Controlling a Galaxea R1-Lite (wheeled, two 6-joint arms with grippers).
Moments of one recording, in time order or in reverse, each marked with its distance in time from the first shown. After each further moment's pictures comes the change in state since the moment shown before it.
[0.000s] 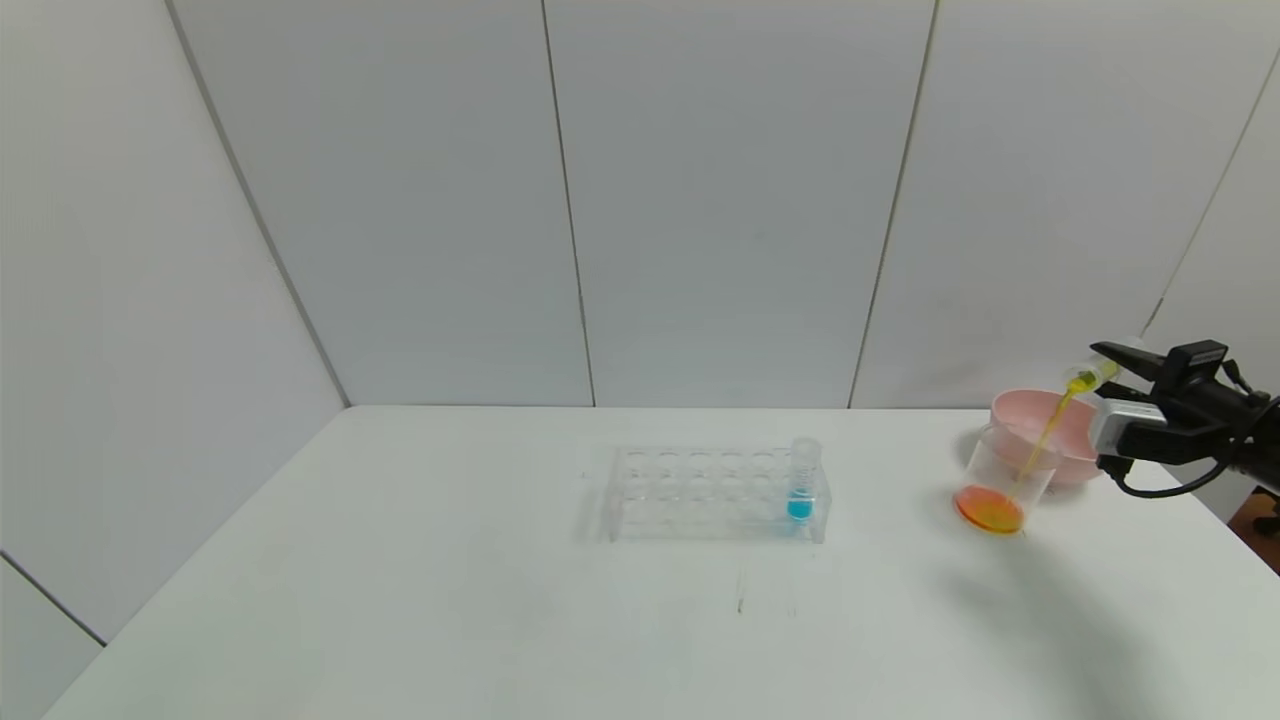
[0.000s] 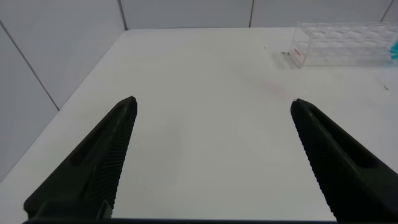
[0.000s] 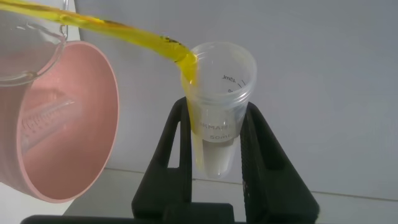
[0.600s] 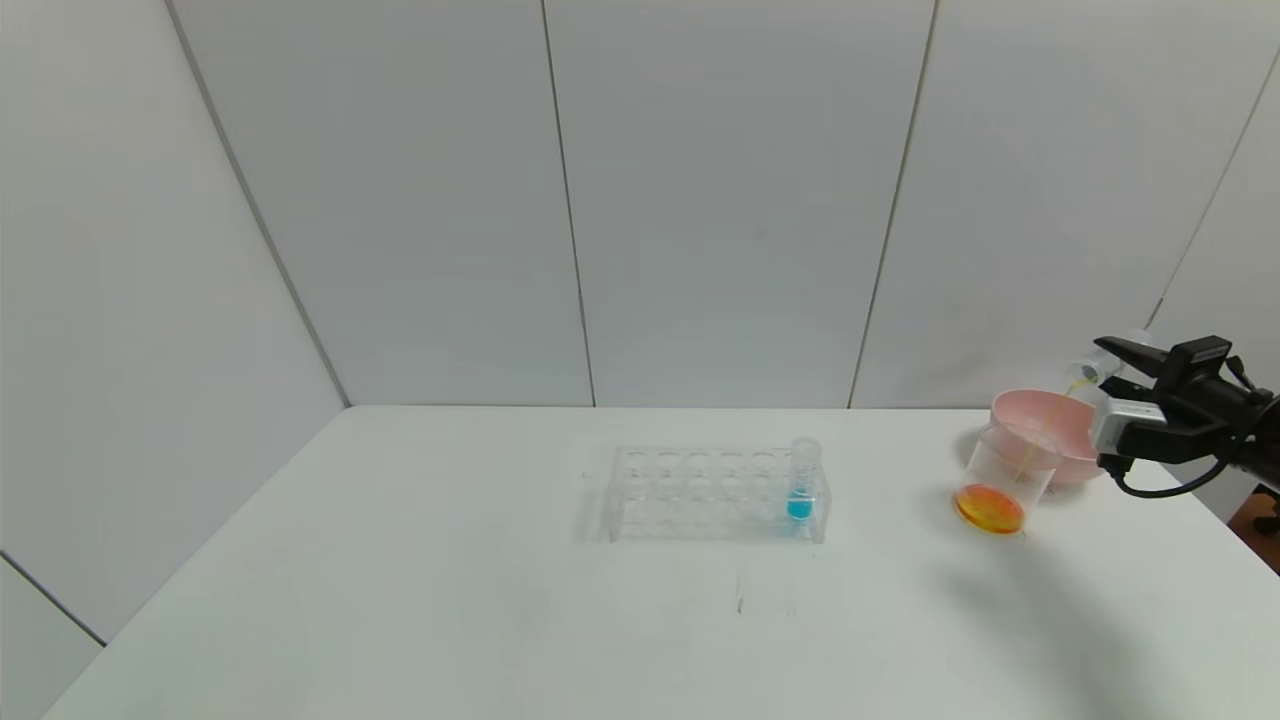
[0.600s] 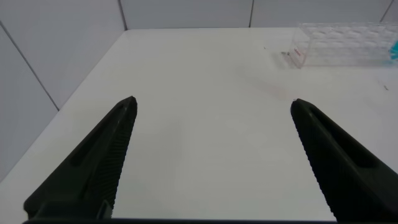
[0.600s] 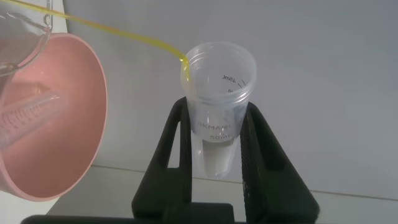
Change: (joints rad) left arm 0.000 0.000 0.000 0.000 0.000 0.000; right arm 0.001 0.000 0.002 -0.030 -0.008 -0.029
